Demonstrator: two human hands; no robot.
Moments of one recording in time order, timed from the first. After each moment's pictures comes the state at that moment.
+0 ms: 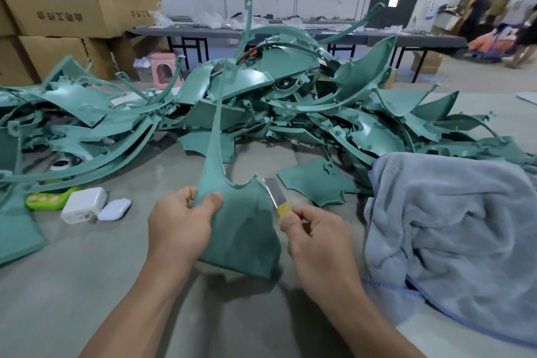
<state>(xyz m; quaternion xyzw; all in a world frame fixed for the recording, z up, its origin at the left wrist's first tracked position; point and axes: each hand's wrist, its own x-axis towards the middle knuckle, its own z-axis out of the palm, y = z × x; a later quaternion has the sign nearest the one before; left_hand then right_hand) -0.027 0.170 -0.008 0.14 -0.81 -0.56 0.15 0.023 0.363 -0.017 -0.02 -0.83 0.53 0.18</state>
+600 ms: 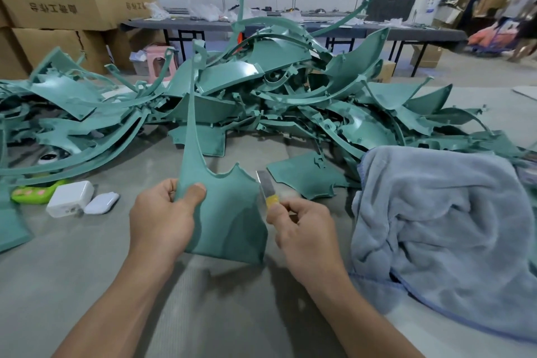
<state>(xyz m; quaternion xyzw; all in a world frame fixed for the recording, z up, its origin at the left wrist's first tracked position) -0.020 0.174 -0.004 0.14 -0.78 -0.58 0.17 0.015 0.368 -0.018 -0.03 -0.81 0.57 0.14</state>
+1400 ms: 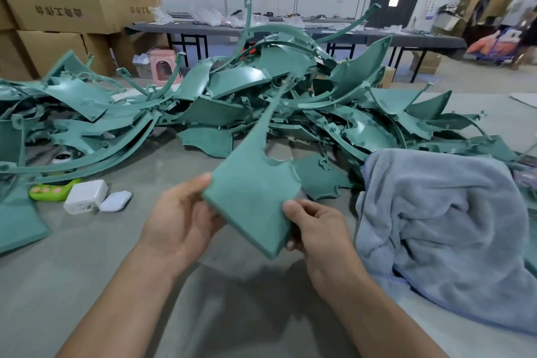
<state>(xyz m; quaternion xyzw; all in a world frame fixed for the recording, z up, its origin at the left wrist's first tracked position) -0.015 0.170 0.008 0.00 -0.45 -0.88 -0.13 0.018 0.364 -0.010 -0.13 -0.60 0.79 0.04</state>
